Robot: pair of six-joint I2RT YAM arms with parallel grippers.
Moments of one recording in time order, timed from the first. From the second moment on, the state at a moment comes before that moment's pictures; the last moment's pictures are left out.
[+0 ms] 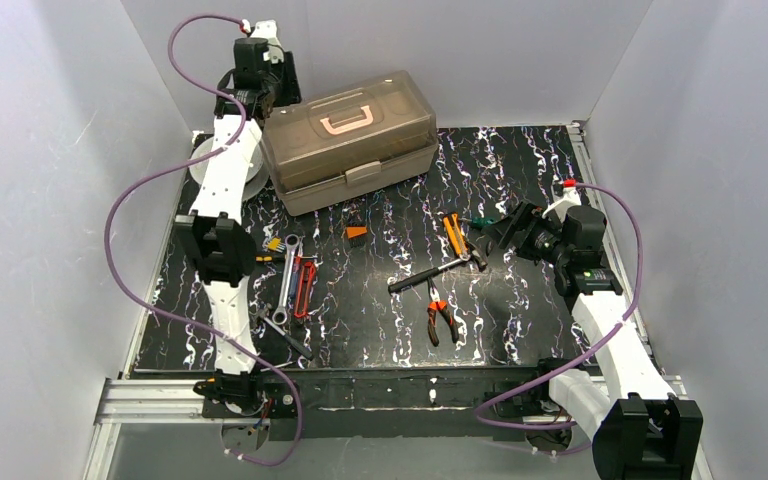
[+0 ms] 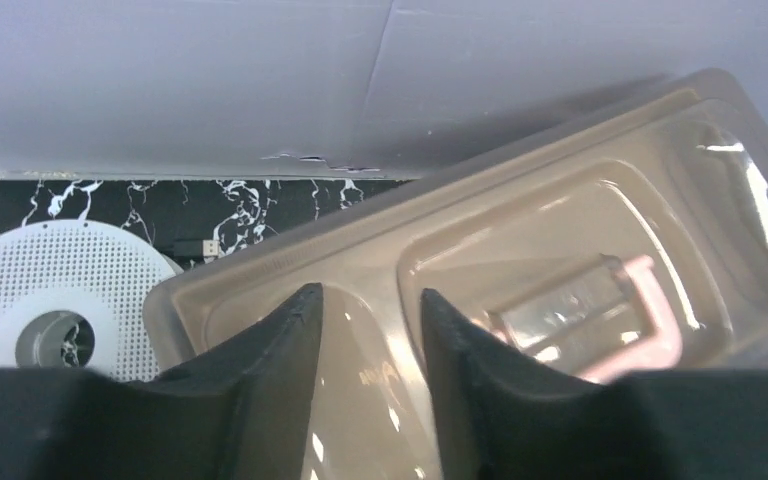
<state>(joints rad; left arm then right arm) -0.13 2.13 2.37 -0.67 -0.01 -0.15 0.03 0.93 0.62 -0.14 -0.45 0.51</state>
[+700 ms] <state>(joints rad) -0.03 2.39 2.46 -0.51 0.05 -0.25 0.03 0.96 0.62 -0.14 -0.43 0.50</state>
